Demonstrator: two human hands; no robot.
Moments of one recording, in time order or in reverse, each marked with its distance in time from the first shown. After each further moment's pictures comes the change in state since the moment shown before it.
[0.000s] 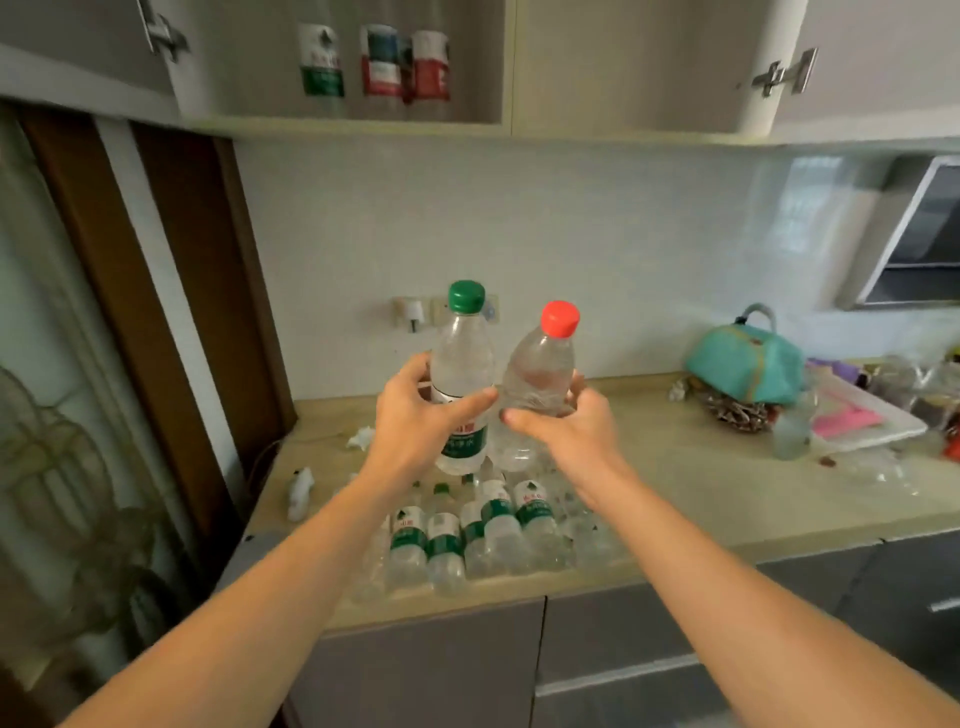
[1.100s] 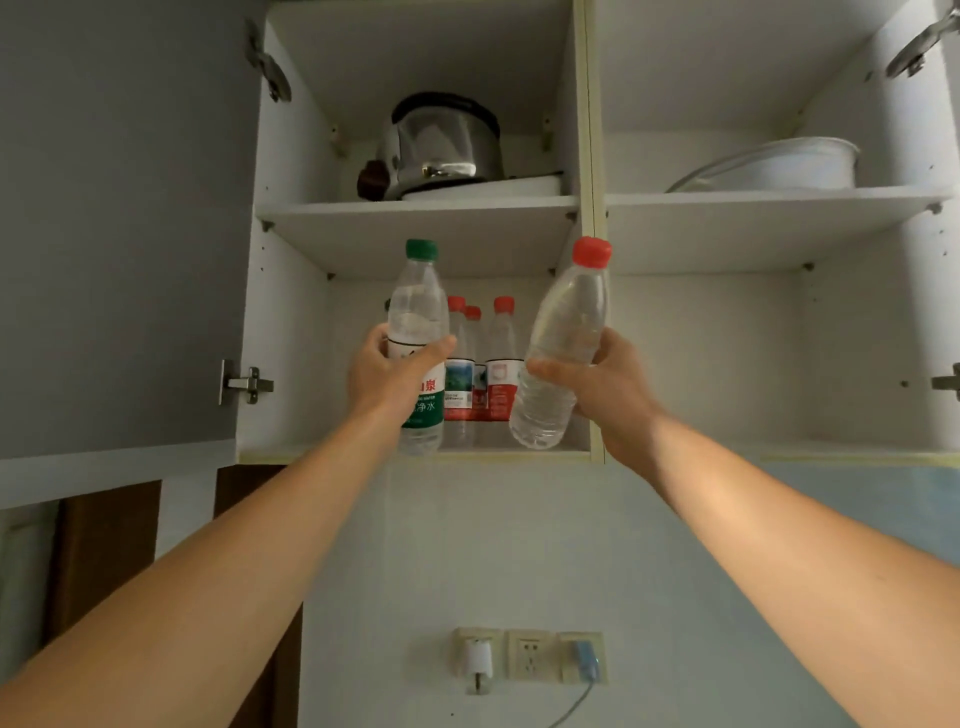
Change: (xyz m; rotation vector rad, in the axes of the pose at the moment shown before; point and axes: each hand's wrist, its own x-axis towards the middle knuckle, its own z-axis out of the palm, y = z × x) left_hand 0.386 0.173 -0.089 0.024 0.554 0.272; right_hand 0.360 -0.265 0.048 0.184 -0.123 -0.519
